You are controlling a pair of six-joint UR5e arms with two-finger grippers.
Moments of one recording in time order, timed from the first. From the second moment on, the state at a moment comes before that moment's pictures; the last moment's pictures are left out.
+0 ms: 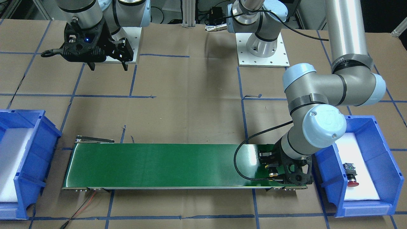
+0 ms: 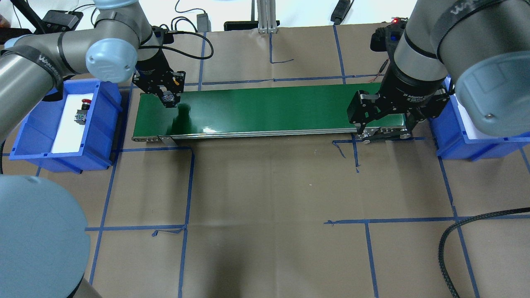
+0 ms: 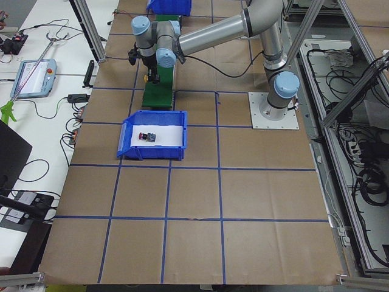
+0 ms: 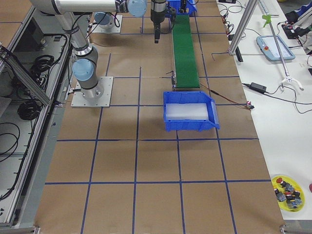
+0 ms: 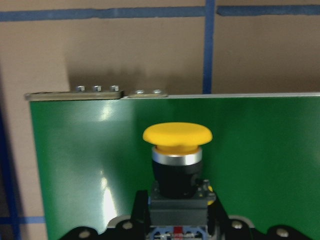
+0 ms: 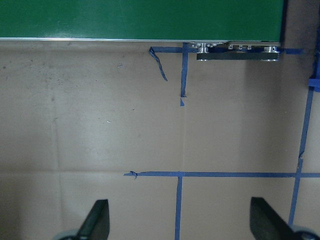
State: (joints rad) left arm -1.53 -2.05 -1.50 -1.22 1.57 0.07; right arm 1.63 -1.67 1.71 -1.56 -1.57 0.04
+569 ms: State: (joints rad) left arm -1.53 -2.03 -1.62 -1.08 1.58 0.05; right arm 1.63 -1.67 1.71 -1.56 -1.57 0.04
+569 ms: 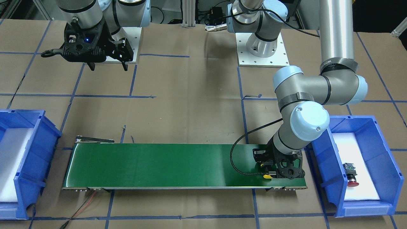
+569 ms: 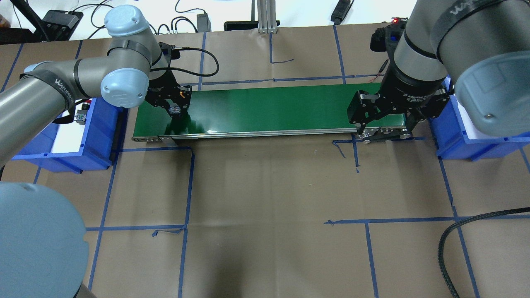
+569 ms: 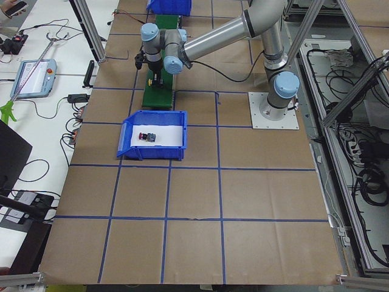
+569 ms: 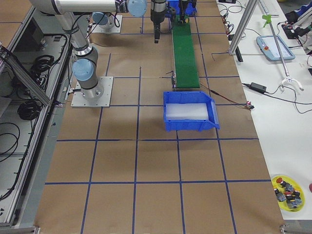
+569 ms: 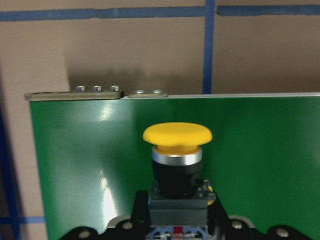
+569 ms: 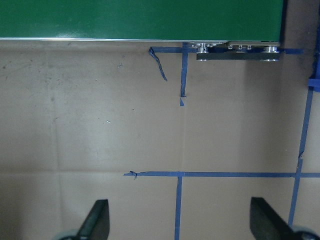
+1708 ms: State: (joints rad) left arm -1.50 -1.83 -1.50 -1.36 1.58 0.06; right arm 1.63 -1.67 1.71 -1.56 -1.57 0.03
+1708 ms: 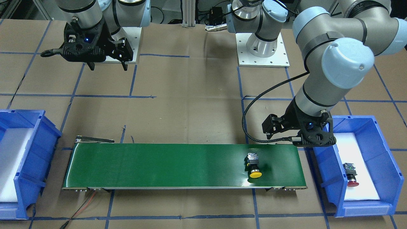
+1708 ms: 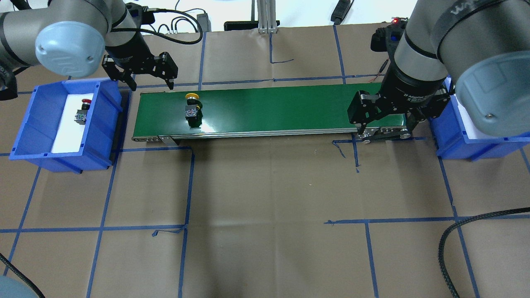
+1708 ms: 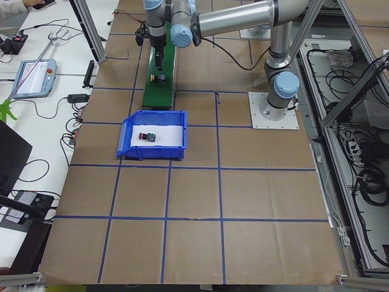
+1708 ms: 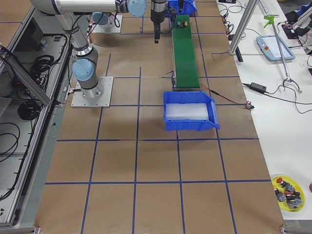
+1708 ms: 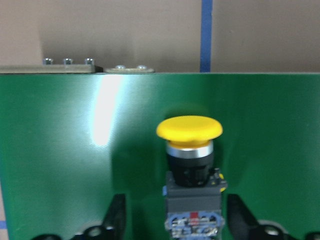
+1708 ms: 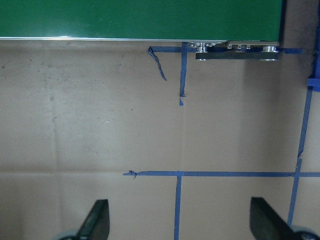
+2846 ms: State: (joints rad) left arm -1.13 -1.83 -1.51 -1.36 1.57 0.49; right arm 1.62 -1.67 1.71 -1.56 -1.57 0.03
